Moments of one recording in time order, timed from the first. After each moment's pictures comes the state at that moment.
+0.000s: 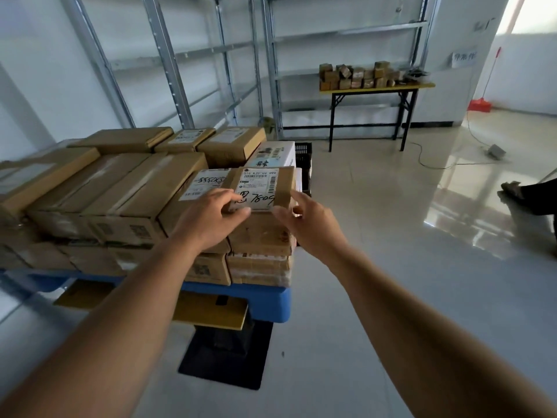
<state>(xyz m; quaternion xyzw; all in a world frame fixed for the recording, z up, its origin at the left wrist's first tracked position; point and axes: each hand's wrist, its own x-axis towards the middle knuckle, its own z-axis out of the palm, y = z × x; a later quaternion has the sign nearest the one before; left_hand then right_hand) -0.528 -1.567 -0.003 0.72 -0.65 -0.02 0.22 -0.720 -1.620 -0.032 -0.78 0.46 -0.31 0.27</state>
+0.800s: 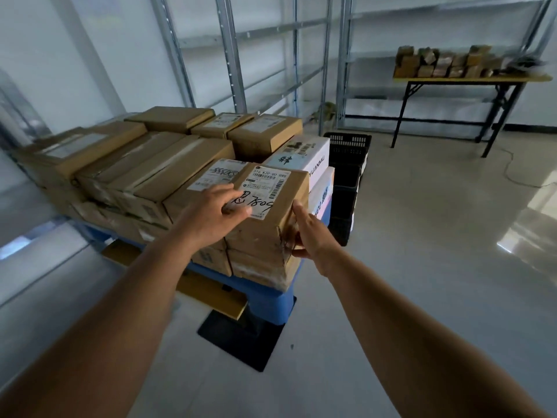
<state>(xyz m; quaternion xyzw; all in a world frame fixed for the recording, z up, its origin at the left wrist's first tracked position) -0.548 -1.567 -0.003 0.80 -0.55 -0.05 0.23 -0.712 -1.675 -0.064 -0.59 0.42 -0.22 0.65</state>
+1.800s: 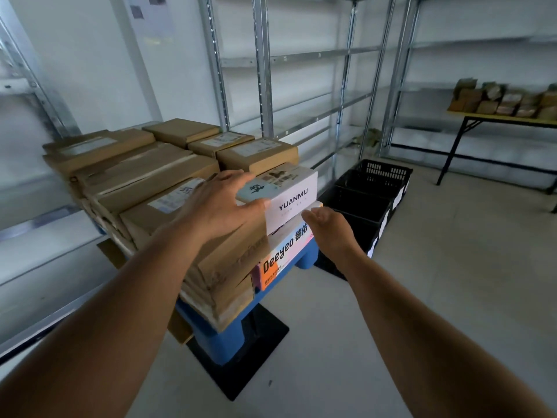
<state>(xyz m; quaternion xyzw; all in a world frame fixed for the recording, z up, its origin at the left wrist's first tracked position) -0.643 -1.680 0.033 0.86 -0.46 0.08 0.19 -0.765 -1.842 -0.048 -0.81 0.33 -0.22 0.44</state>
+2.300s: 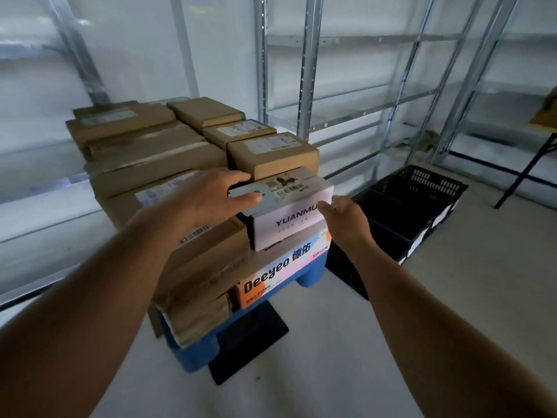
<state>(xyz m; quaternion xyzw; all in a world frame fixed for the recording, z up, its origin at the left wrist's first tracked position) -0.606 -1.731 0.034 0.91 -0.38 0.02 0.17 -0.710 -1.950 -0.049 -0.83 0.31 -0.20 0.42</state>
